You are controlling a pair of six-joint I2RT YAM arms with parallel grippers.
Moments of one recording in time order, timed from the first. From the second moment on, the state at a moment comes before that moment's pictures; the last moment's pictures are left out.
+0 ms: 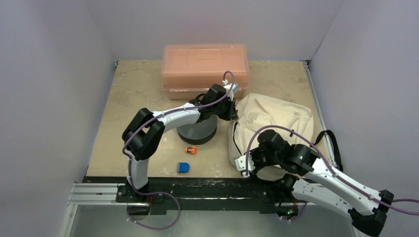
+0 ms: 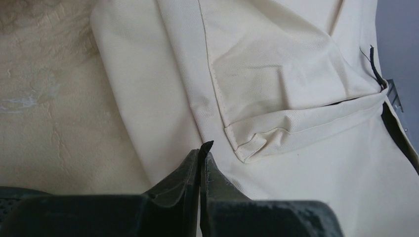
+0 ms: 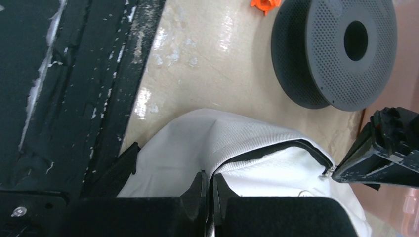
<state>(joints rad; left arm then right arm) -0.77 1.93 1.35 -0.02 0.27 -0.46 0.91 0.69 0.72 -0.89 -0.28 -1.00</state>
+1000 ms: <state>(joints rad) -0.91 1.53 1.09 -0.24 0.25 -0.59 0.93 0.63 0.67 -0.39 0.57 -0.26</state>
